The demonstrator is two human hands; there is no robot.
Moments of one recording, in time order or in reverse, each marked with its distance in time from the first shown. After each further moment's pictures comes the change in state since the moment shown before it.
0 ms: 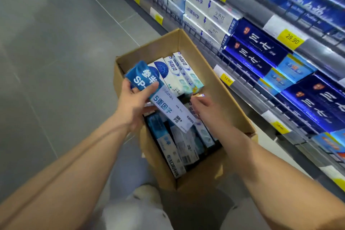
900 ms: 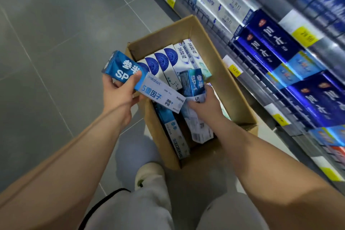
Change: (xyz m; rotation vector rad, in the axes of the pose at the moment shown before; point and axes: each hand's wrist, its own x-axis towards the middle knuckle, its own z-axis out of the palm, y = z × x) left_hand -0.032 0.036 -0.033 -0.034 0.294 0.027; right_hand -0.025 -0.016 0.013 -0.227 -0.008 -0.021
